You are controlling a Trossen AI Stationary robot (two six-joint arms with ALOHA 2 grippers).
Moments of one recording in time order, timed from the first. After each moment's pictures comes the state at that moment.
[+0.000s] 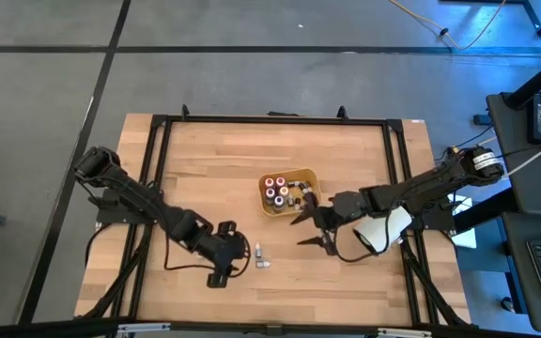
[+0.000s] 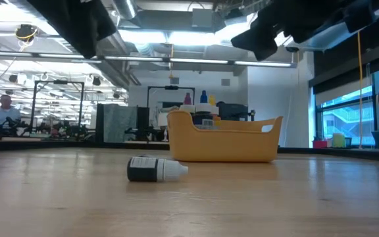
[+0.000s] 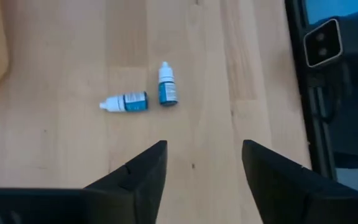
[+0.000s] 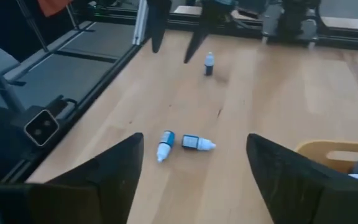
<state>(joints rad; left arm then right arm) -0.52 1.56 1.10 -0.52 -0.11 -0.49 0.26 1.37 0.68 0.30 -0.07 0.02</state>
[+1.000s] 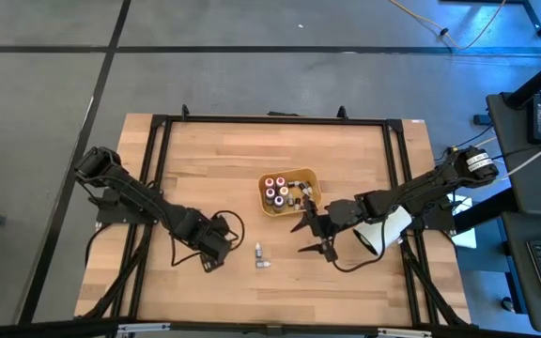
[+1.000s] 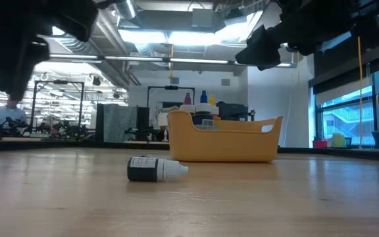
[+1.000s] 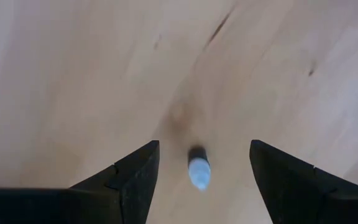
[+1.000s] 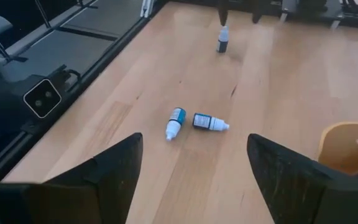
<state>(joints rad) -0.50 1.56 1.10 -0.99 -0.05 -1.05 0.30 1.43 0.68 0.28 -0.07 0.00</state>
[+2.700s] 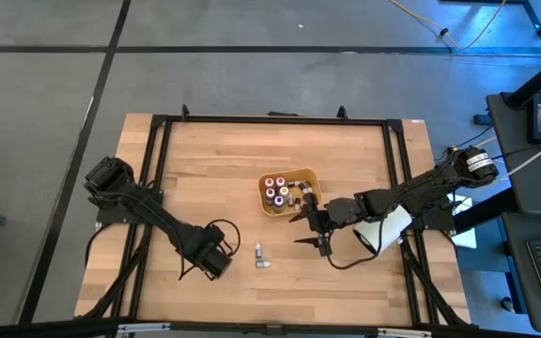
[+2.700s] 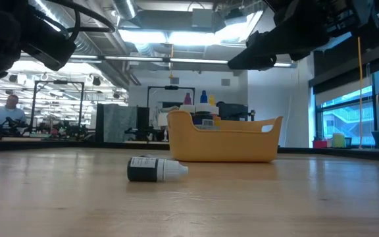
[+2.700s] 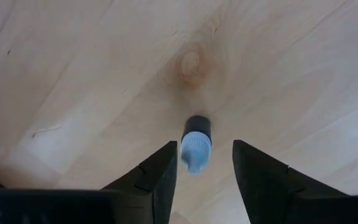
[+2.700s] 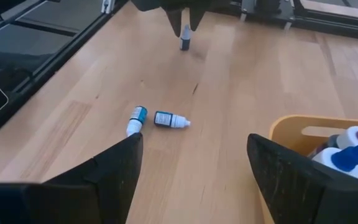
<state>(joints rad) -0.58 1.71 1.10 -1.00 0.02 -1.39 0.28 1.43 0.68 0.28 0.06 -0.03</state>
